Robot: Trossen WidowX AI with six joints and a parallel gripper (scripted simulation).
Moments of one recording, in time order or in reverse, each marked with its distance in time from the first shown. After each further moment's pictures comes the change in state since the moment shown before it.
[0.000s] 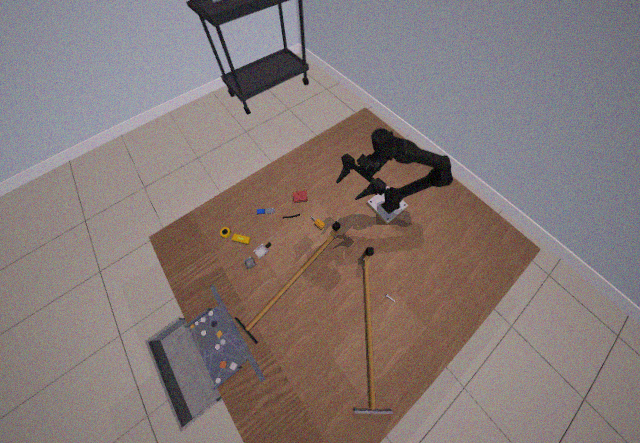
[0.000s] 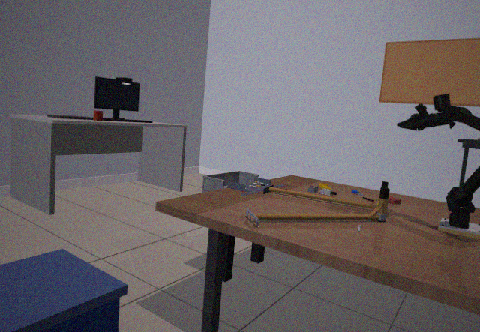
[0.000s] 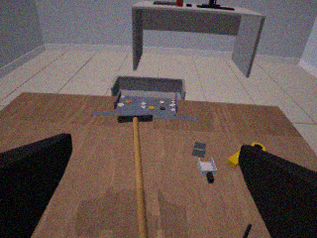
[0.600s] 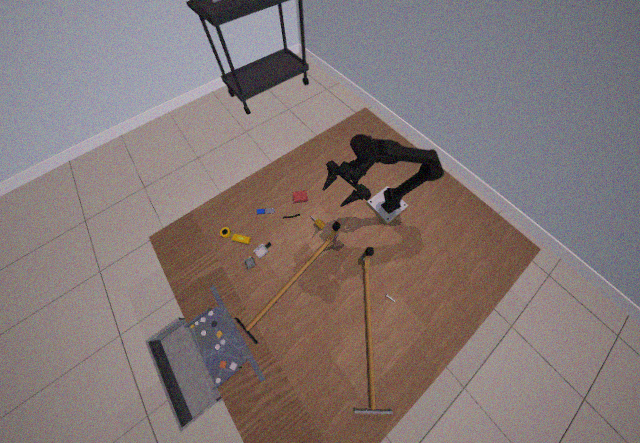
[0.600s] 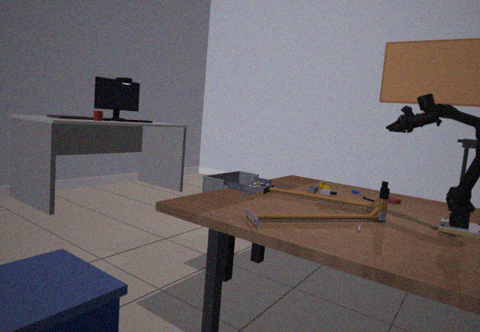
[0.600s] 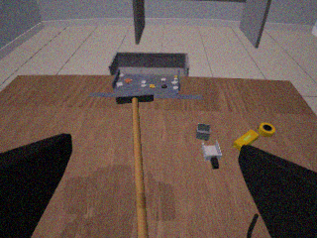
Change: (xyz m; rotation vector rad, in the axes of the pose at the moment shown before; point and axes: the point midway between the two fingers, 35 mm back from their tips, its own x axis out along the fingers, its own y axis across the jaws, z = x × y) arm 0.050 -0.020 -0.001 0.044 0.123 0.011
